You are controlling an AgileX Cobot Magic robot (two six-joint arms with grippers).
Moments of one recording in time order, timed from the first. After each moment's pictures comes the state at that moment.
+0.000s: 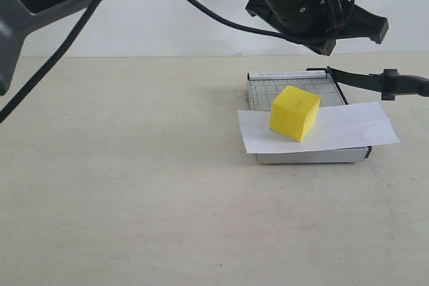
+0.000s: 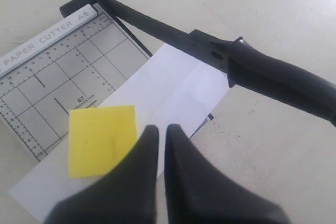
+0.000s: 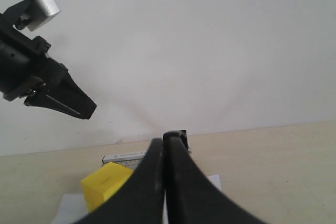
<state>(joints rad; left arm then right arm) -0.85 2.23 -2.23 -0.04 0.93 -0.13 0.11 0.10 0.00 0.18 -0.12 -0.03</state>
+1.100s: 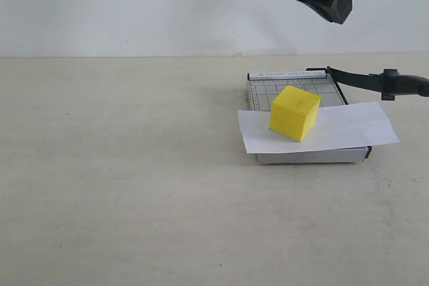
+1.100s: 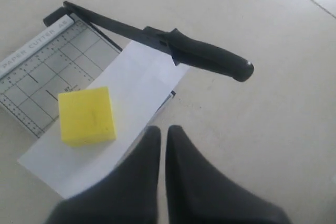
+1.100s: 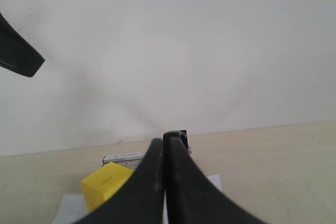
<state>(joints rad) -0.89 2.06 -2.23 -0.08 1.10 -0.06 0.11 0.10 0.00 0.19 -0.12 -0.03</state>
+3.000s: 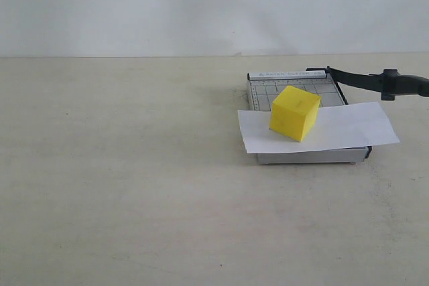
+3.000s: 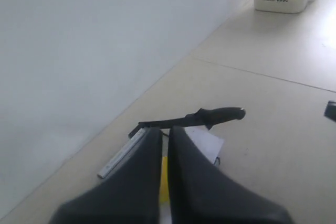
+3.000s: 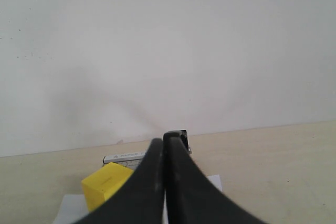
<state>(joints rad) -0.93 1.16 -1.33 0.16 0.53 0.02 0.11 0.10 0.00 0.19 -0.12 -0.02</state>
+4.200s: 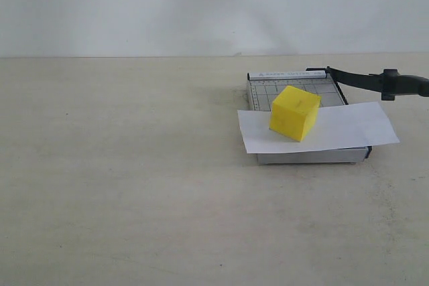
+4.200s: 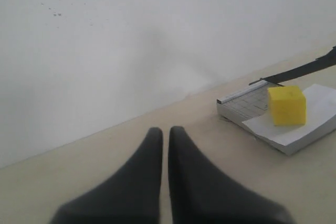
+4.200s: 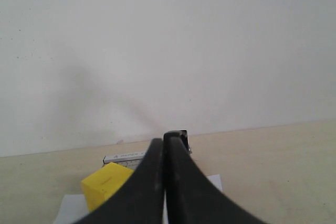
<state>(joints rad) -0.45 0.12 -0.27 0.15 0.29 0.02 0.11 0.10 0.00 0.19 -0.12 -0.02</state>
